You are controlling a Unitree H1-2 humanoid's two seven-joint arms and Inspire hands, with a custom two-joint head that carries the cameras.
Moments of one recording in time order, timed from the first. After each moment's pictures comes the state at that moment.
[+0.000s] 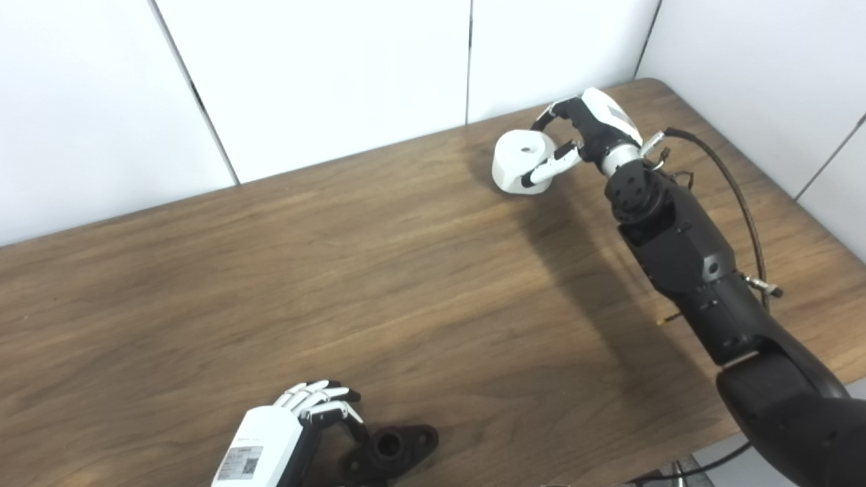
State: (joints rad) left arm 0.23 0.30 -0.42 -0.44 0.87 -0.04 -0.22; right arm -0.46 -0.50 0.04 0.19 -0.51 0.42 0.08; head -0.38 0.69
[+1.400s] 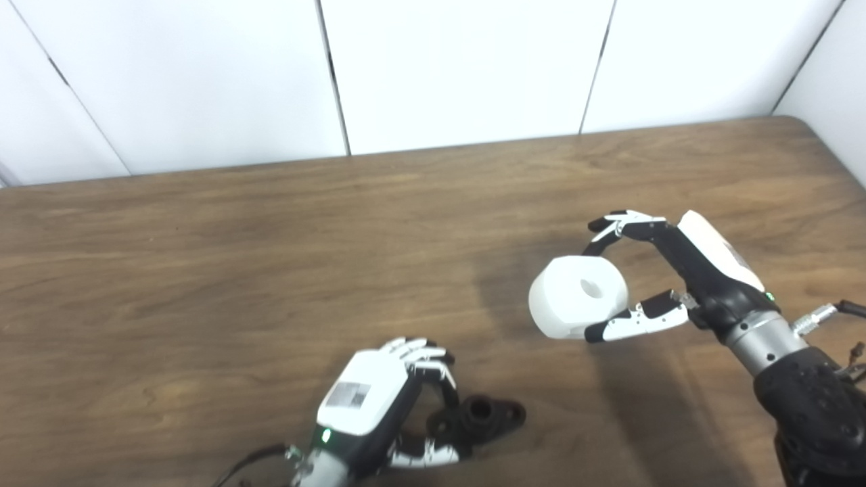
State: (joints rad) left arm 0.17 0.18 -0.48 -0.40 0.98 0.02 -0.26; right arm 0.06 -0.33 -0.04 -0.77 -0.58 0.47 0.48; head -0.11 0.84
